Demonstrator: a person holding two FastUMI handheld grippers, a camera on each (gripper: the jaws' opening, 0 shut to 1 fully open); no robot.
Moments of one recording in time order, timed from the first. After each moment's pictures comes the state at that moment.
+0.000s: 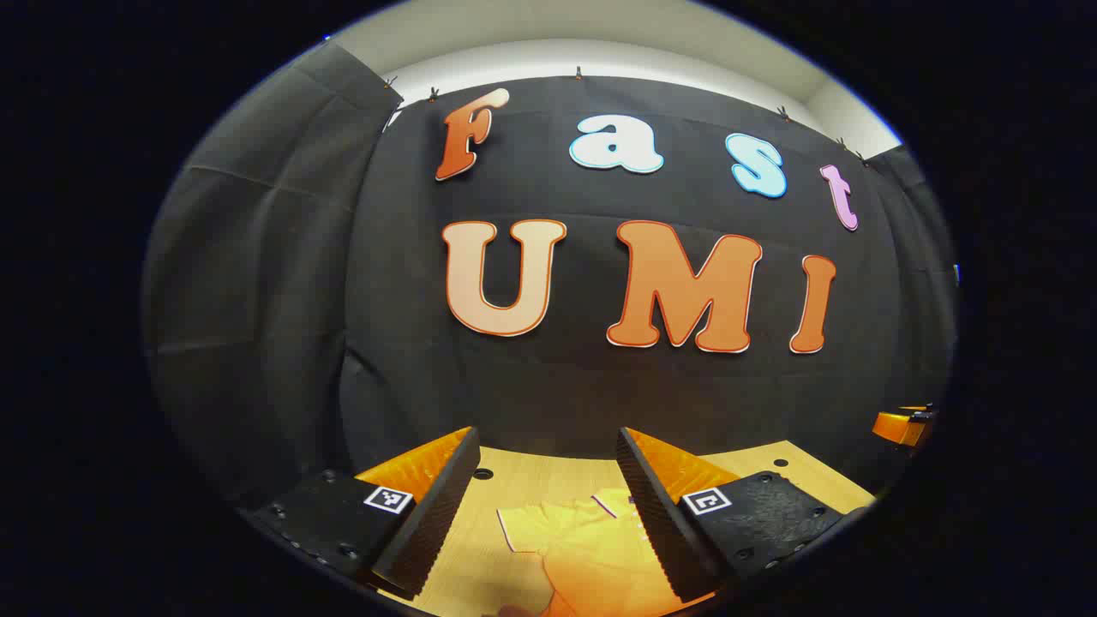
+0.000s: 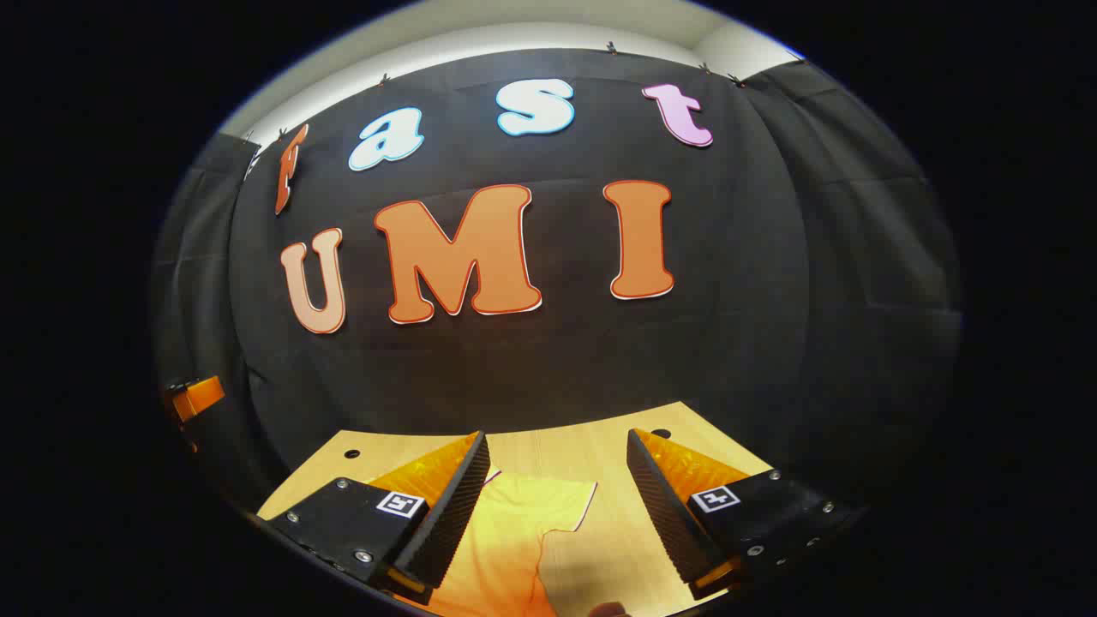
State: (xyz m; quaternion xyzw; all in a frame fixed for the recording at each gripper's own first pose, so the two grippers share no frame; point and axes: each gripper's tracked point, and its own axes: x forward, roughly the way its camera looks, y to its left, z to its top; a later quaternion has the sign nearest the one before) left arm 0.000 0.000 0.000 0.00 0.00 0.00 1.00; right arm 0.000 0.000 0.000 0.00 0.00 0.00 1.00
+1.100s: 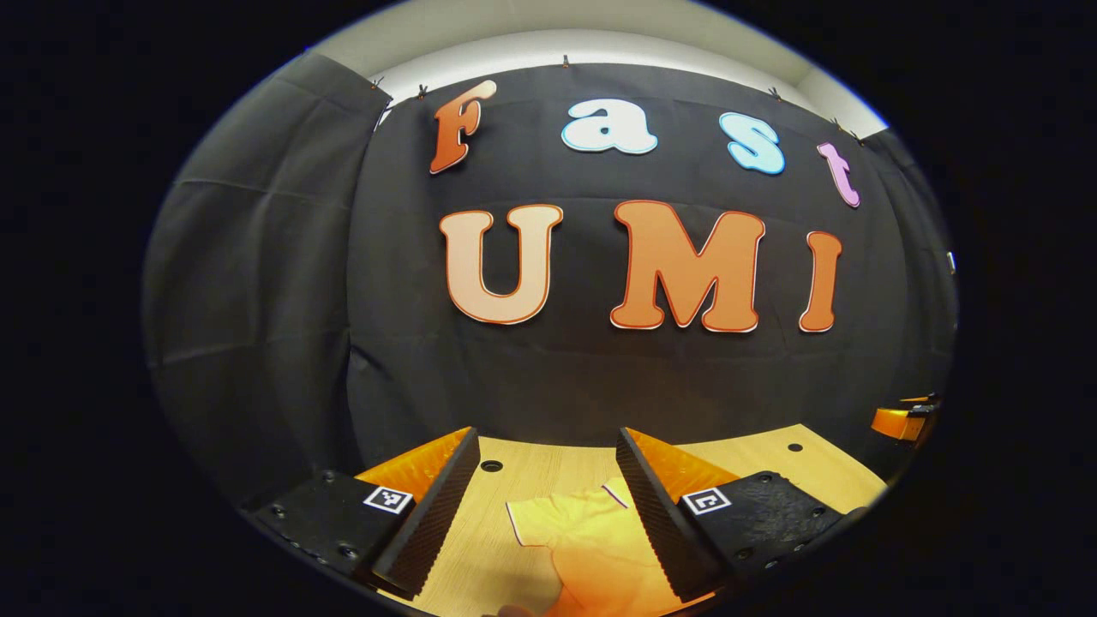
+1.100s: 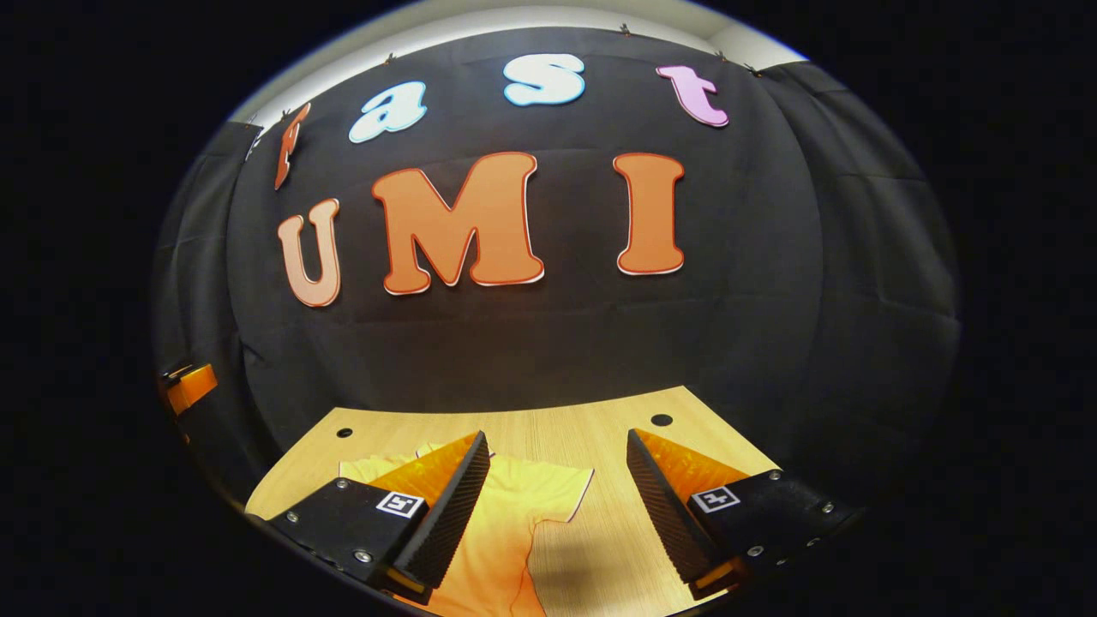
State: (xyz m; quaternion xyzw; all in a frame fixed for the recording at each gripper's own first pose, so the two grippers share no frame) left arm 0.008 0.003 -0.022 0.02 0.02 0.03 1.00; right arm 0.032 0.002 -0.034 -0.01 0.07 0.01 1.00
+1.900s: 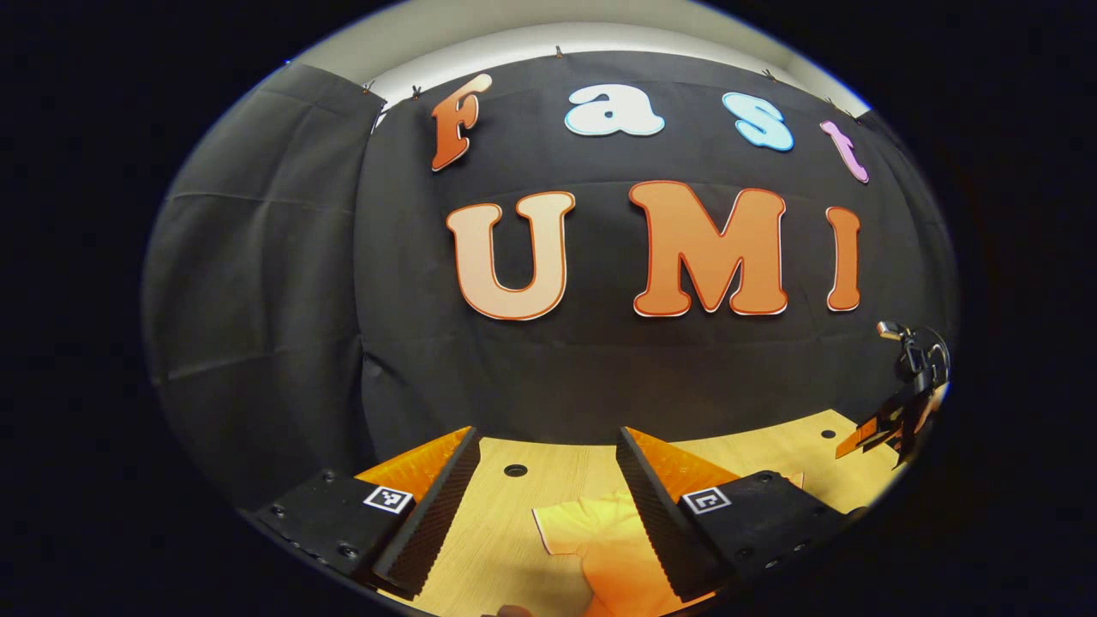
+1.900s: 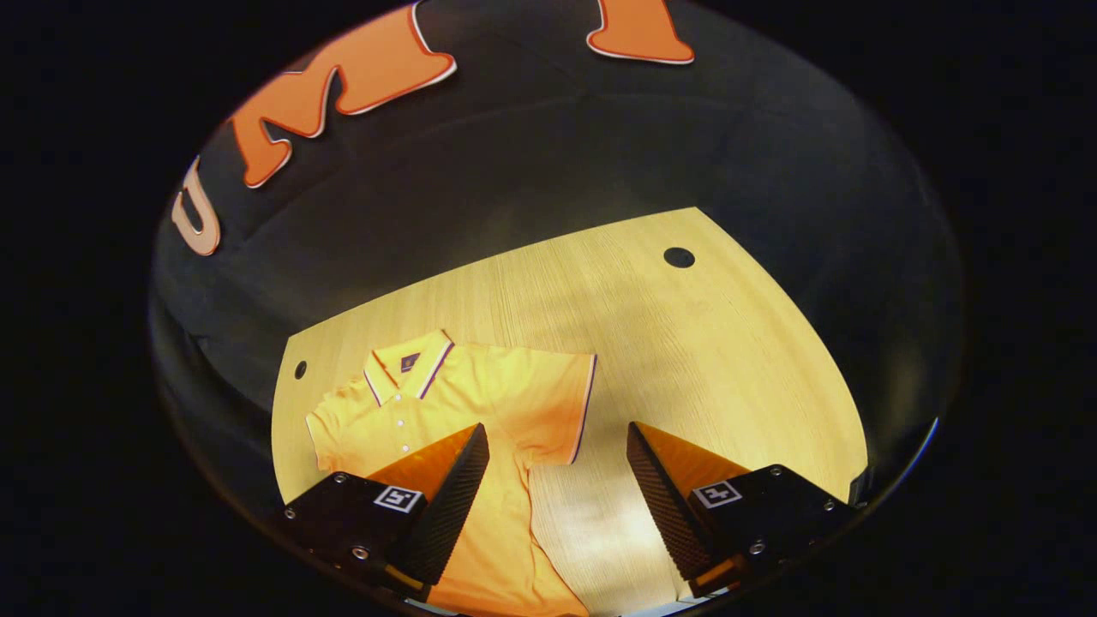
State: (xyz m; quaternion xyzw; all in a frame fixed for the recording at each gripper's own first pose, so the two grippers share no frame) left arm 0.045 0.025 -0.034 0.05 0.03 0.05 1.00; right arm 0.163 -0.014 -0.190 0.06 0.41 -0.03 0.91
